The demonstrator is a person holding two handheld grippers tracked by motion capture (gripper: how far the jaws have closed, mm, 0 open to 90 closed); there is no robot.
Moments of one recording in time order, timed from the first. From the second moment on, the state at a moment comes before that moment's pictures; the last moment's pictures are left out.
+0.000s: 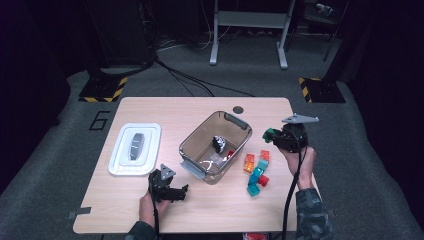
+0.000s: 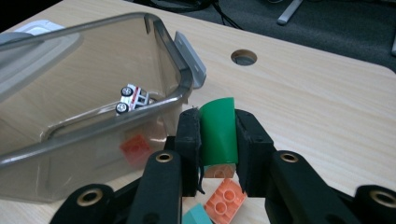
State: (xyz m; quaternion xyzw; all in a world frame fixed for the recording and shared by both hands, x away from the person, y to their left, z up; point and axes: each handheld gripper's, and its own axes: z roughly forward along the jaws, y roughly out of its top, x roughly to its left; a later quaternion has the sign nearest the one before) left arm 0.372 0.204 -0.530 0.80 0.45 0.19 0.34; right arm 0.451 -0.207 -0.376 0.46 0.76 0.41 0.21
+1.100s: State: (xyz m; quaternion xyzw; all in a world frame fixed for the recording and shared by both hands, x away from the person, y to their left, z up) left arm 0.372 0.205 -0.530 0.80 0.45 0.19 0.34; right arm 0.490 -0.131 -0.358 0.40 0.81 0.39 0.19
